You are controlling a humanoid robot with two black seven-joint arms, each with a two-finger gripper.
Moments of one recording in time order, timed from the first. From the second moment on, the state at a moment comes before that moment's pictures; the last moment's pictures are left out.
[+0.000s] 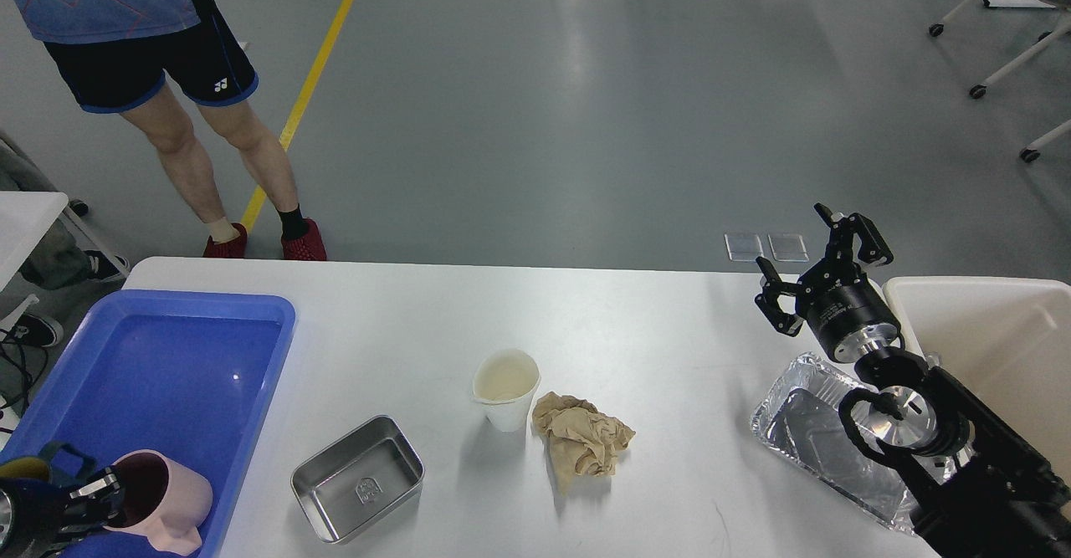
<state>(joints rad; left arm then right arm) -0.71 1.15 0.14 -1.50 0.57 -0.12 0.31 0.33 -0.29 1.15 1.05 -0.25 0.17 0.20</state>
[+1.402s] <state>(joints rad) -0.90 1.45 -0.32 -1.63 0.50 -0.53 0.31 0.34 -0.26 1.15 1.05 -0.25 0.17 0.20</state>
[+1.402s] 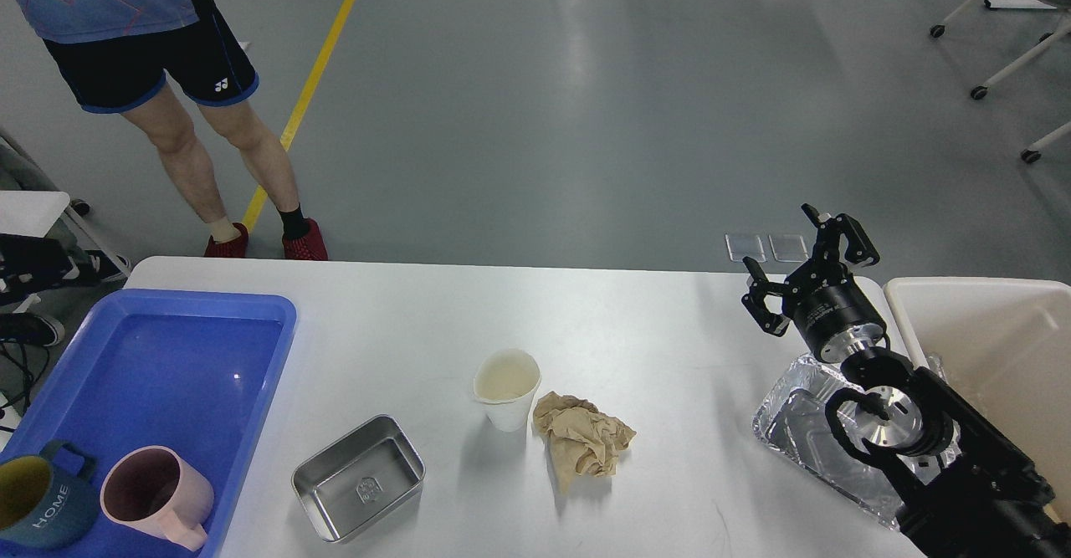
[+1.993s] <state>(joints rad) -0.66 1.05 -0.22 -1.61 0.52 -0.34 0.32 0.32 -0.26 1.15 1.06 -0.25 0.17 0.20</state>
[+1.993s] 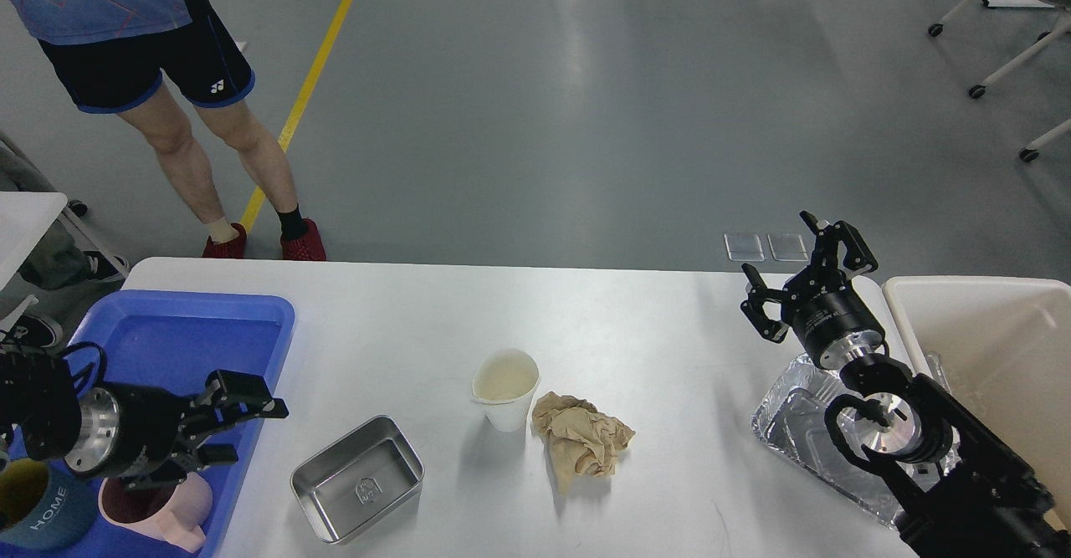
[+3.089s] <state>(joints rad) -0.49 0.75 -0.17 -1.43 0.59 -0.14 0.32 0.32 -0.26 1.15 1.05 -0.25 0.17 0.20</state>
